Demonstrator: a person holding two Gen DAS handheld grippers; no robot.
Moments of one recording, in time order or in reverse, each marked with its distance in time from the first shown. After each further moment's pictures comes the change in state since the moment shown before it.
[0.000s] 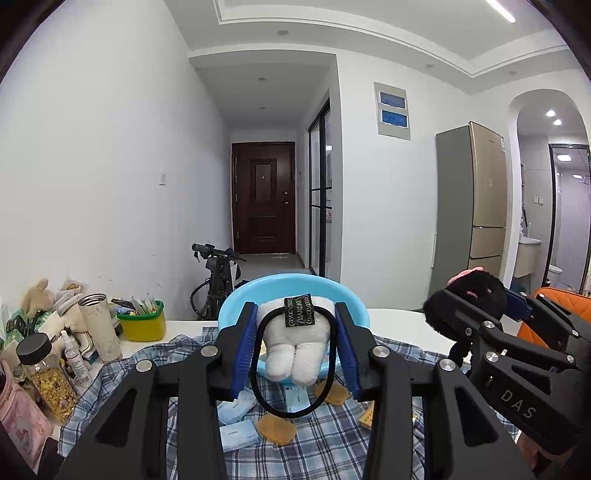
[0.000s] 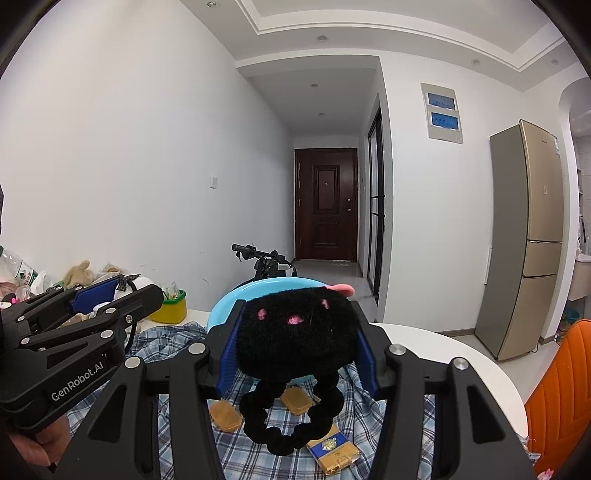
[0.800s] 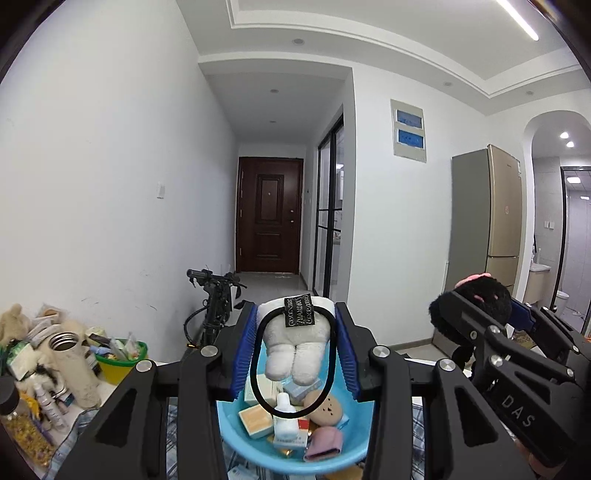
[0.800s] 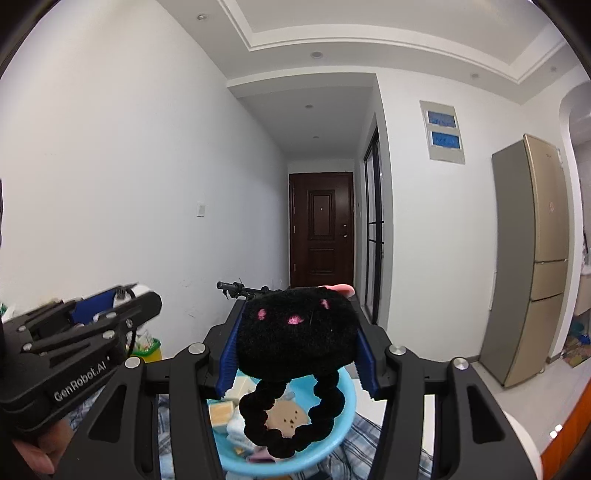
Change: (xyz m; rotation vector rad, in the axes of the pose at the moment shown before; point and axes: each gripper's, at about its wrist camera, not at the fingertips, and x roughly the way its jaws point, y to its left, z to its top) left arm 0.132 0.028 0.070 -0.048 -0.066 0.009; right arm 0.119 -0.021 0.056 0.014 -0.100 -0.016
